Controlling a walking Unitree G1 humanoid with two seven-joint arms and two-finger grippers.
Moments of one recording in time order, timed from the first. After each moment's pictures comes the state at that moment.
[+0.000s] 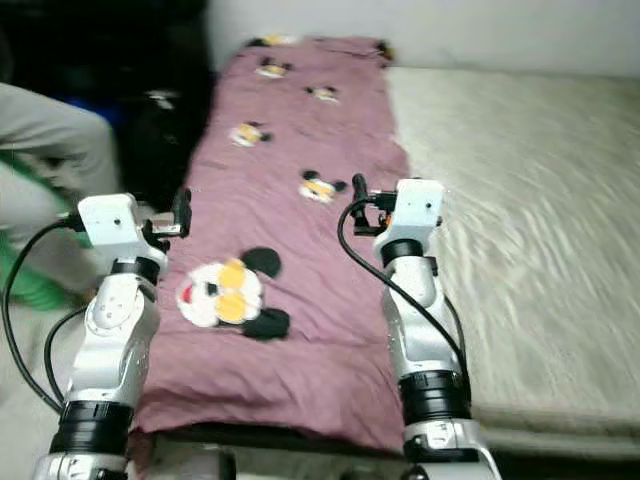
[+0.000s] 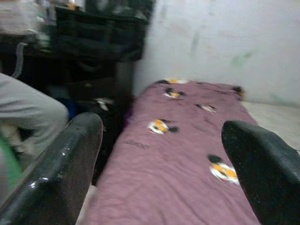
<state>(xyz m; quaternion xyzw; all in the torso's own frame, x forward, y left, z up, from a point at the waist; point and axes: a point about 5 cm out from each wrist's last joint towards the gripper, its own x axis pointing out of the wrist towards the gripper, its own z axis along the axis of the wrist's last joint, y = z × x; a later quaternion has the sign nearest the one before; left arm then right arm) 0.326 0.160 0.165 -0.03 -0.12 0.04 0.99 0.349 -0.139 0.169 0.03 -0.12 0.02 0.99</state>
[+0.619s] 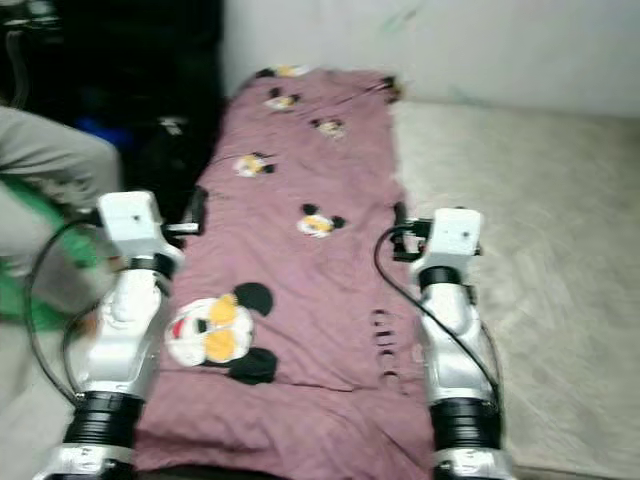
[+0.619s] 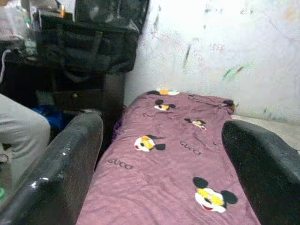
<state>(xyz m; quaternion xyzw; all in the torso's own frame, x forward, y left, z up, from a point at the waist) 0.331 0.158 0.159 -0.03 -0.11 0.04 0.99 0.333 -0.171 0.142 0.00 -0.08 -0.03 1.00</state>
